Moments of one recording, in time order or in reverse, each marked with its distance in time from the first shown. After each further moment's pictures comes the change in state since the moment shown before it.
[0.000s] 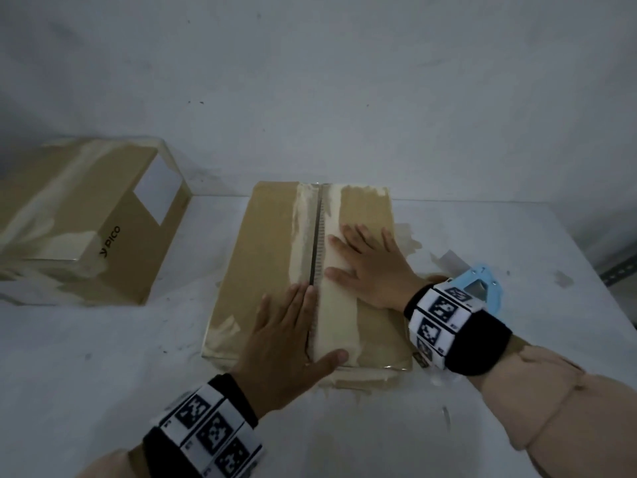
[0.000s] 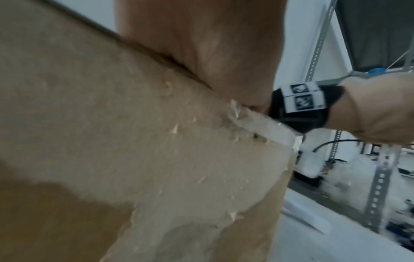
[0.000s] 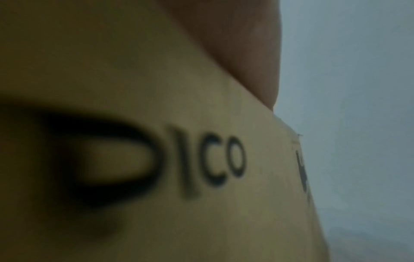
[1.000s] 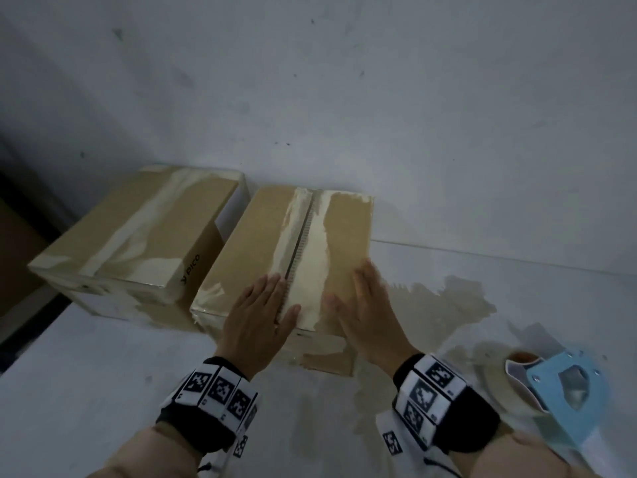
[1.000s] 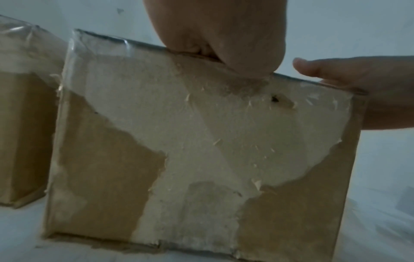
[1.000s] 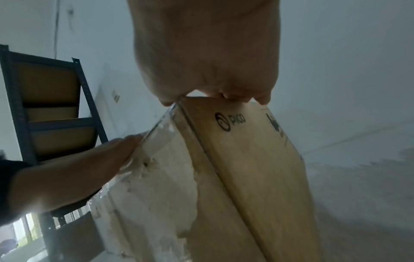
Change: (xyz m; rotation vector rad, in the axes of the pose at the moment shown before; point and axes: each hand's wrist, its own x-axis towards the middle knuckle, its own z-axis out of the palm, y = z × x) left_hand 0.033 -0.154 -0.016 -0.048 0.403 -0.253; right_hand 0.062 -0.100 0.017 0.570 0.245 0.059
